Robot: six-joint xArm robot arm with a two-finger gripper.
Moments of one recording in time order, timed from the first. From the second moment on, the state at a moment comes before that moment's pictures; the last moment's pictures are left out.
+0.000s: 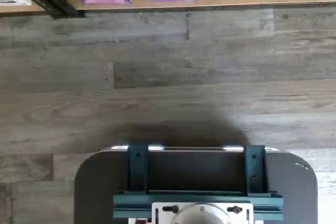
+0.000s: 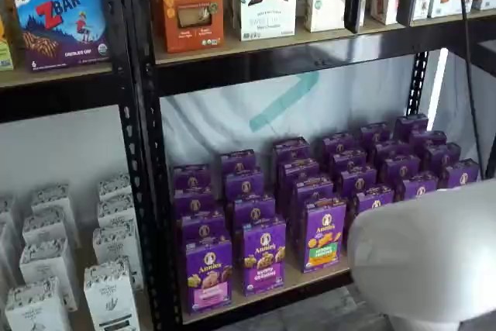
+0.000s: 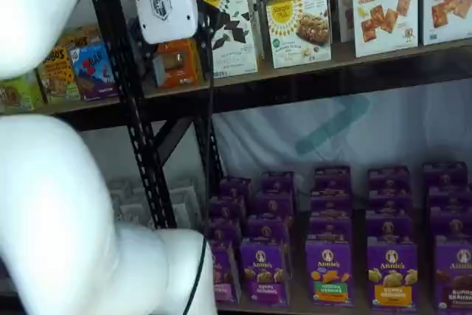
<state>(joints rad) 0.01 -0.85 -1.14 0.04 1.99 0.03</state>
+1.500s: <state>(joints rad) 0.03 -0.96 -0.74 0.03 1.66 0.04</state>
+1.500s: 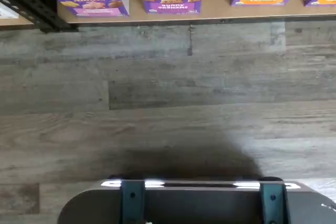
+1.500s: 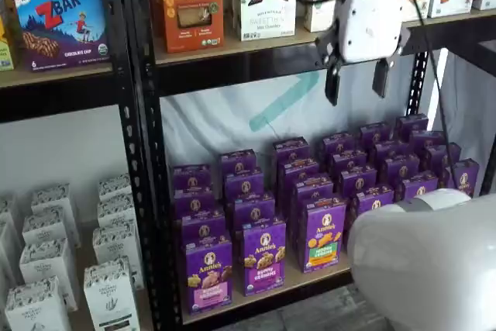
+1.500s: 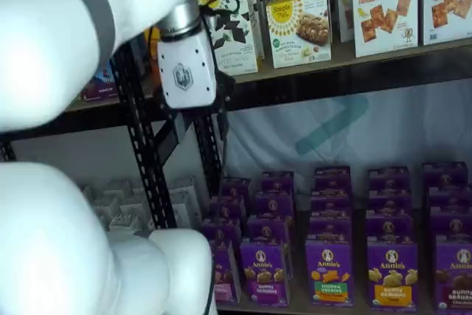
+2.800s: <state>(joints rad) 0.13 -0.59 -0.26 0.03 0.90 0.12</state>
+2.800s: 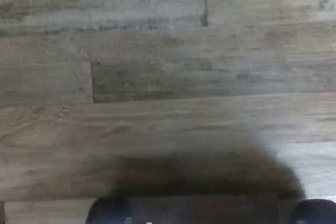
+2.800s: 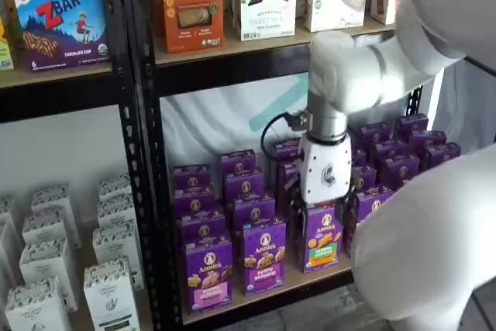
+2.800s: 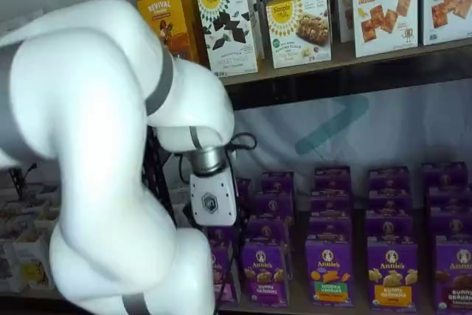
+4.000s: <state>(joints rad) 0.34 0.08 -0.45 0.31 0.36 0.05</state>
